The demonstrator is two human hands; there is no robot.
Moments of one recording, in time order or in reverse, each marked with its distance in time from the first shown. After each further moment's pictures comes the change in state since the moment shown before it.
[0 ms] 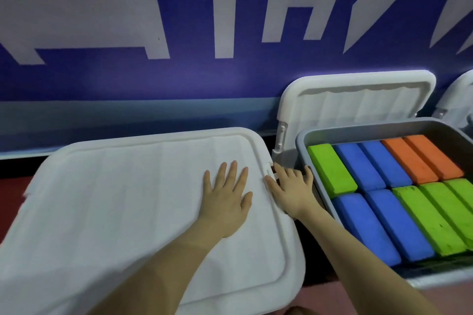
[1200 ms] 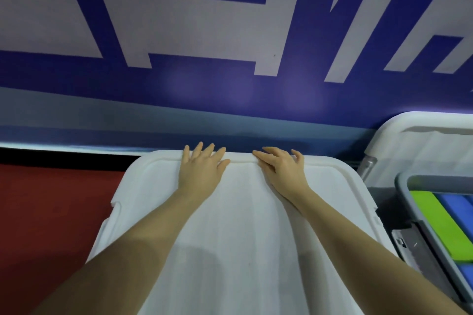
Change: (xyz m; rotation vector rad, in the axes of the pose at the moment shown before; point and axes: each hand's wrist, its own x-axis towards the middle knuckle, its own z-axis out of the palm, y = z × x) left_hand 0.037 -0.251 -0.020 -0.095 0.177 -0.297; right_hand 0.117 -0.202 0.049 -0.066 0.150 -0.398
